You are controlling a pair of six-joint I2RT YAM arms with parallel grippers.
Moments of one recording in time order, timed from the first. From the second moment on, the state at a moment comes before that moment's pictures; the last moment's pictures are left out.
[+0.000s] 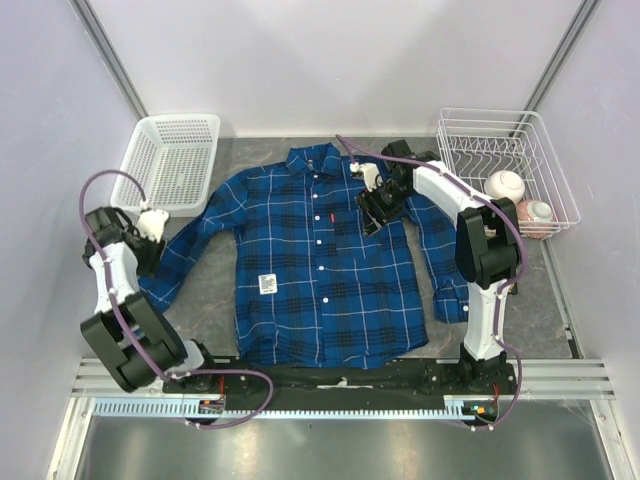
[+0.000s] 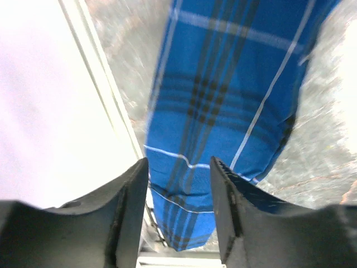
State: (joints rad) left arm 0.60 1.36 0.88 -0.66 0.15 0.89; right arm 0.34 2.06 1.68 -0.92 -0.50 -0.35
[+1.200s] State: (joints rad) left arm -0.02 1.43 1.10 -0.74 0.32 0.75; right arm 0.19 1.98 1.62 -1.00 -0.46 -0.42
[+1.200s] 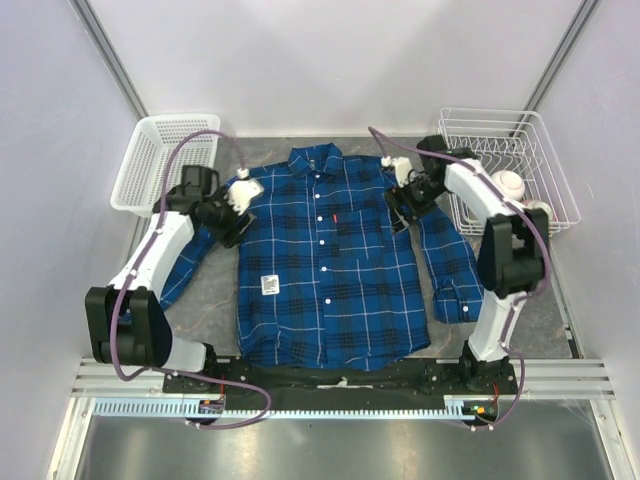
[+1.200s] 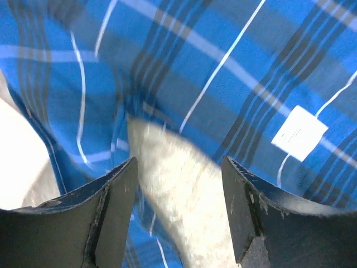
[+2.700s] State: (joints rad) left arm -0.34 1.84 1.18 -0.53 0.38 0.39; right arm 0.36 1.48 0.75 -0.87 0.07 -0.72
